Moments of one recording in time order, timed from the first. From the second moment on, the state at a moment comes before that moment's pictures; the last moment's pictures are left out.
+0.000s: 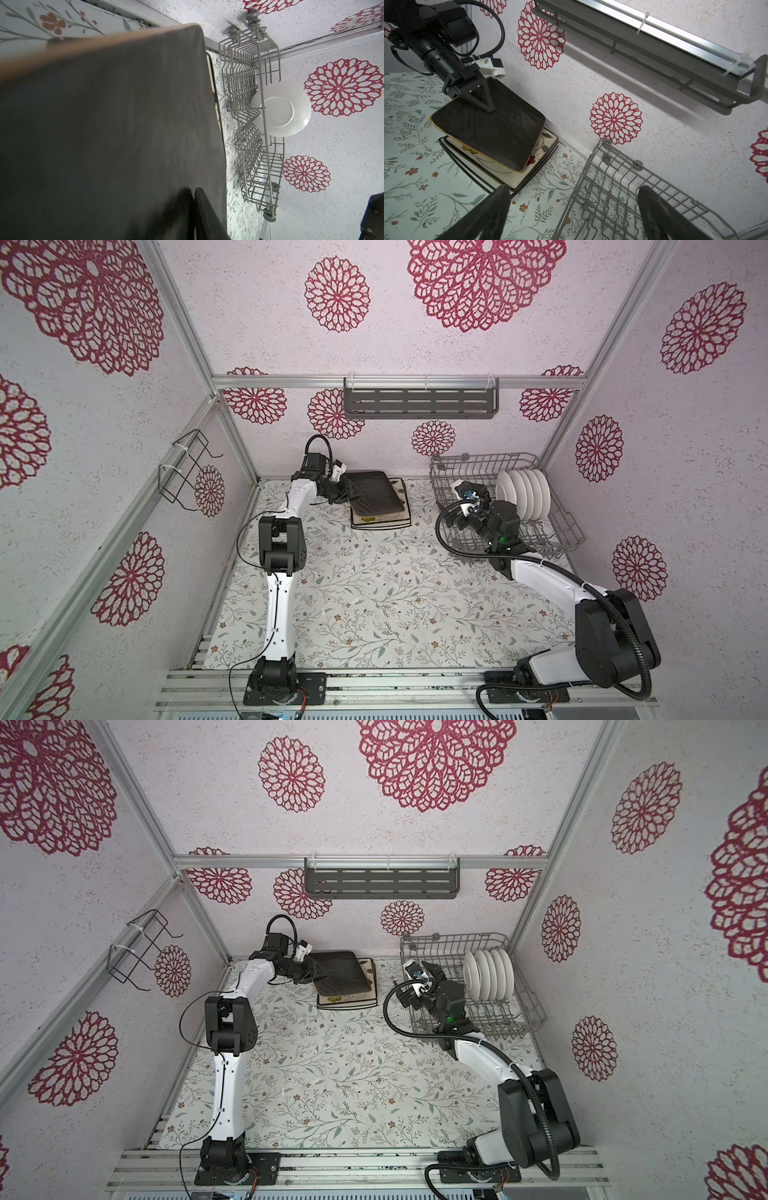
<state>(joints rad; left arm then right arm) -0.07 2.52 2.27 -0.73 0.77 -0.32 0.34 1.42 0.84 0.51 -0.15 -0.36</state>
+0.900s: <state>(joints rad) -0.06 2.54 2.27 -0.73 0.79 -0.33 0.34 1.44 0.85 0.52 -0.16 -0.36</state>
